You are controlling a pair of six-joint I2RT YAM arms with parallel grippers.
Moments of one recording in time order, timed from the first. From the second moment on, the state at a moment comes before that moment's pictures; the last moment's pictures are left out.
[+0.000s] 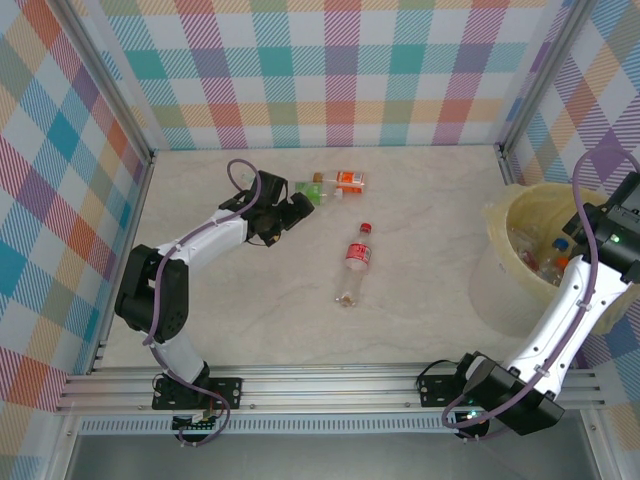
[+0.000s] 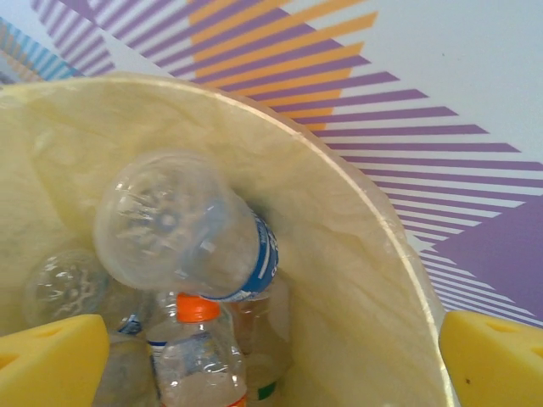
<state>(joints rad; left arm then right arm) -0.44 1.72 1.26 -0.43 0.09 -1.00 -0.66 1.12 1.54 -1.15 0.29 0.09</state>
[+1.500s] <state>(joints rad) -0.29 1.94 1.55 -0.50 -0.08 -1.15 0.08 0.93 1.17 -0.41 -0.55 0.61</state>
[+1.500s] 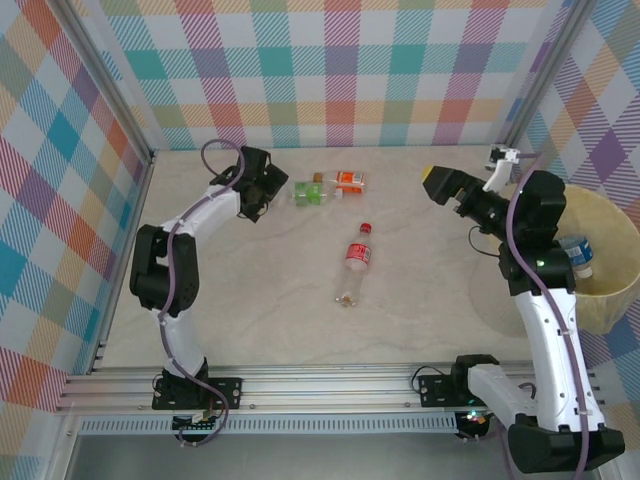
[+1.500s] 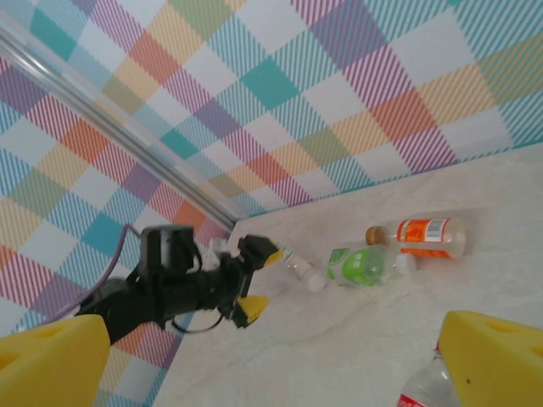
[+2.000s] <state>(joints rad) -0.29 2.29 1.94 -0.72 -0.25 -1.13 0.19 0.98 1.12 -0.37 -0.50 0.62</state>
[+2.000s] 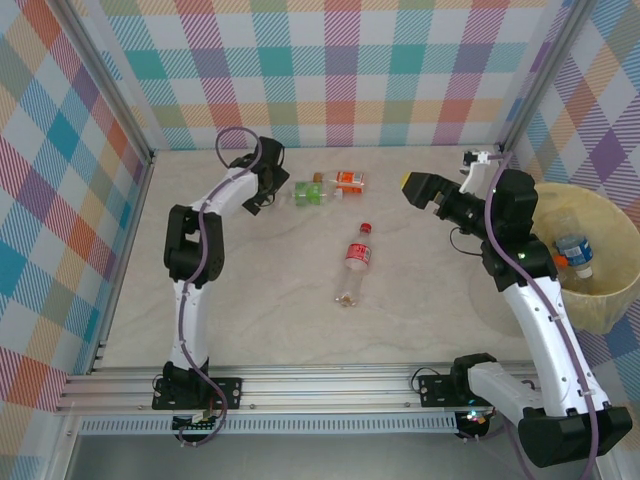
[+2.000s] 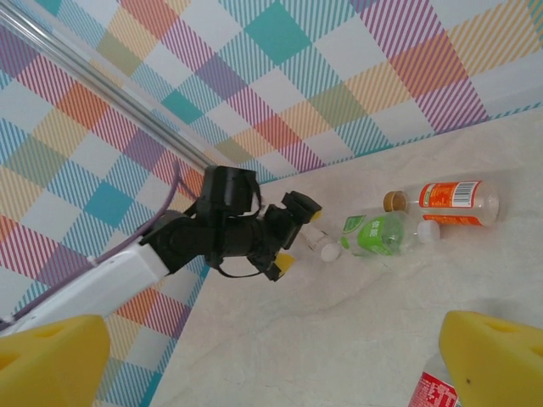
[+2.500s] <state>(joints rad) -0.29 2.44 2.10 -0.80 -0.33 -1.08 0.27 1.05 1.12 -0.36 -0.50 0.61</state>
